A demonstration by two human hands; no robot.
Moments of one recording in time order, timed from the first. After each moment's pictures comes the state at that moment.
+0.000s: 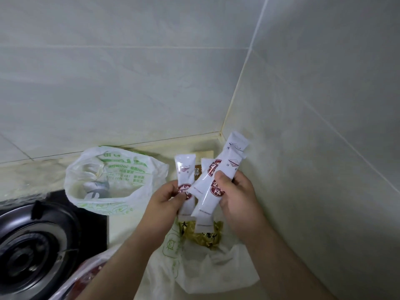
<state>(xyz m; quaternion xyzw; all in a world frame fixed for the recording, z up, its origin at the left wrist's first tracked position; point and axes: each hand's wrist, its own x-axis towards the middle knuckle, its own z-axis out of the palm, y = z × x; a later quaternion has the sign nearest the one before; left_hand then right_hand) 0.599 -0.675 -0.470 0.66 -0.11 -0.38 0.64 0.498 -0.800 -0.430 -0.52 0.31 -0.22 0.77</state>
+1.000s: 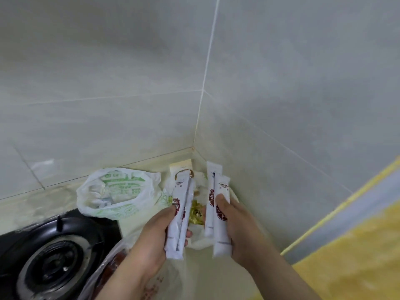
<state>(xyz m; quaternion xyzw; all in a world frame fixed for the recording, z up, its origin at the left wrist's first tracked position) 0.525 -0.529 -0.381 0.52 -0.04 -0.56 0.65 0.387 -0.627 -0.343 -0.48 0.43 -0.24 0.73</state>
